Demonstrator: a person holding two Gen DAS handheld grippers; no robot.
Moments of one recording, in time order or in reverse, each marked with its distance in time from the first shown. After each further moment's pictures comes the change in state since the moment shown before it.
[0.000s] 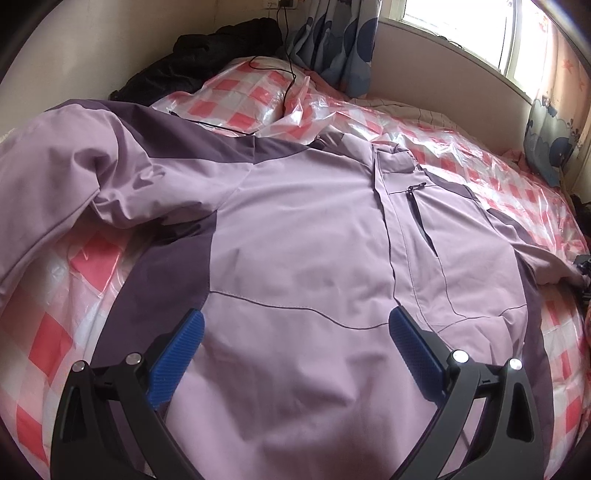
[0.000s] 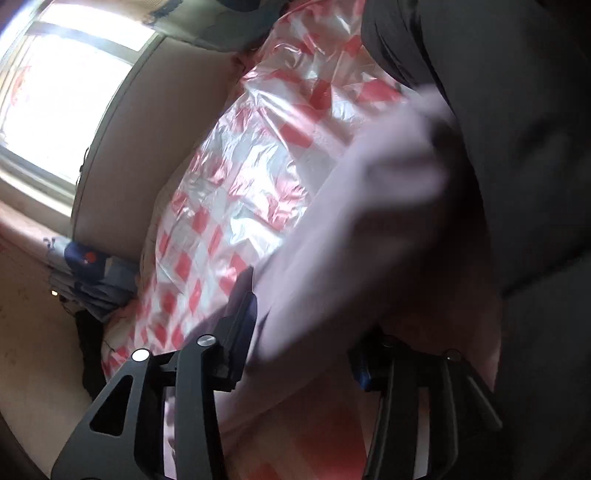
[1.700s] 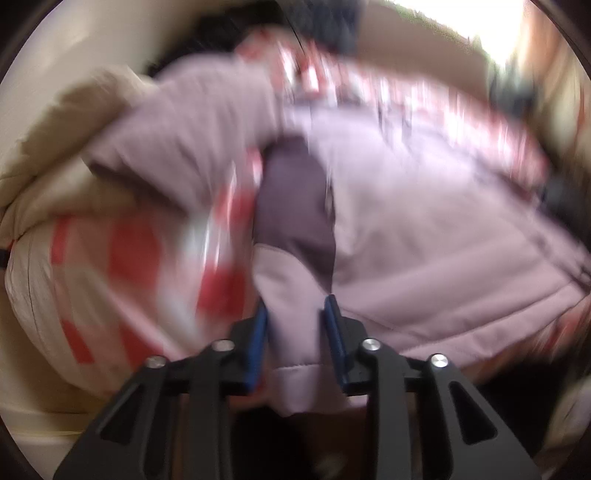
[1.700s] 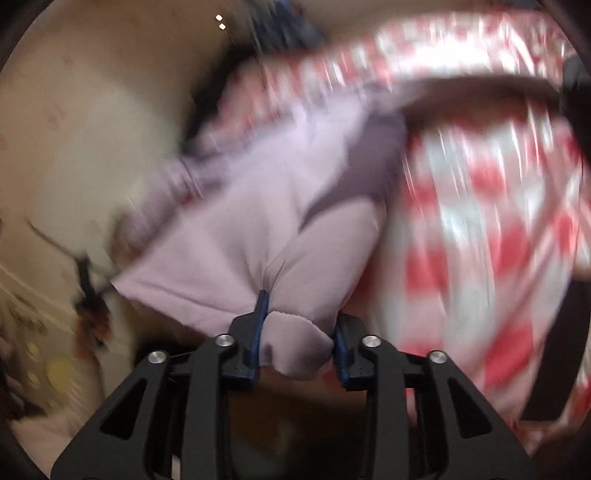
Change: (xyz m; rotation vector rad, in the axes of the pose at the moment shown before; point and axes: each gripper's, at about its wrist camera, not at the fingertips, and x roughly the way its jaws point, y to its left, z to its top) left arm -0.195 0.165 -0.114 0.215 0.265 -0.005; right arm -0.258 0.068 -0.335 -0.756 0.661 0.169
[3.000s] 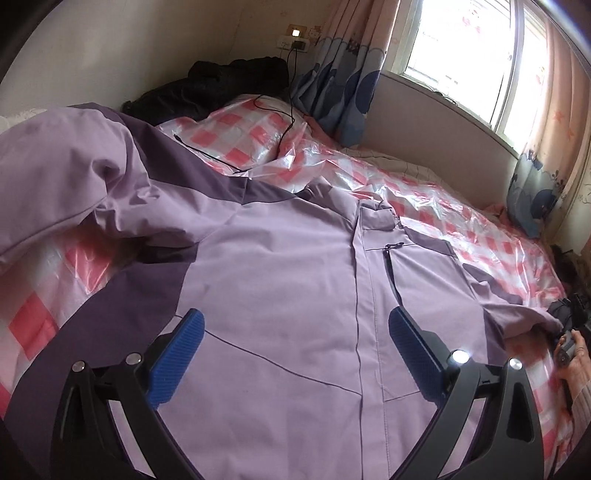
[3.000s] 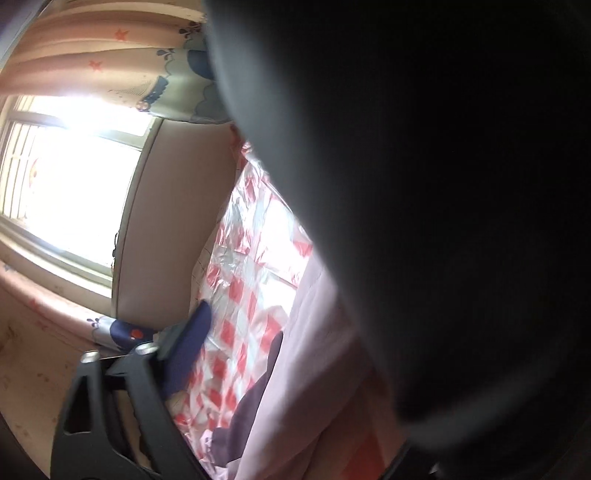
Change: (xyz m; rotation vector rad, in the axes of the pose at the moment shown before) left arm 0.128 -0.143 0.167 -0.309 -0.479 -0.062; right arm 0.013 -0.418 0.327 0.884 -0.946 -0.007
